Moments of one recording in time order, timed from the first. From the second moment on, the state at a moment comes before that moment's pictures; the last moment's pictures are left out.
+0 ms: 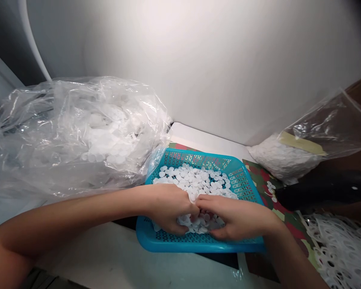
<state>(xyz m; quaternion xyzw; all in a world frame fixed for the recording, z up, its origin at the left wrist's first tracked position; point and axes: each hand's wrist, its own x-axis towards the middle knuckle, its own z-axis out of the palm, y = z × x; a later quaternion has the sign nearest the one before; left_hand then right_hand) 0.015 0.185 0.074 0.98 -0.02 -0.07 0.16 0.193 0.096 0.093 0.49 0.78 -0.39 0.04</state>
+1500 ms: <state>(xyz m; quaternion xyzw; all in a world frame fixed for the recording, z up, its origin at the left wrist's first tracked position) 0.017 0.184 0.076 0.98 0.00 -0.11 0.15 0.187 0.101 0.081 0.52 0.77 -0.36 -0.02</state>
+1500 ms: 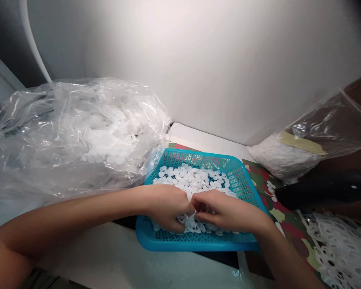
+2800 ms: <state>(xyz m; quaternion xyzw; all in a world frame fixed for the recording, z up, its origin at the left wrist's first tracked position) 0.015 0.183 0.074 0.99 0.01 -0.09 0.13 0.189 0.104 0.079 0.47 0.80 -0.37 -0.02</state>
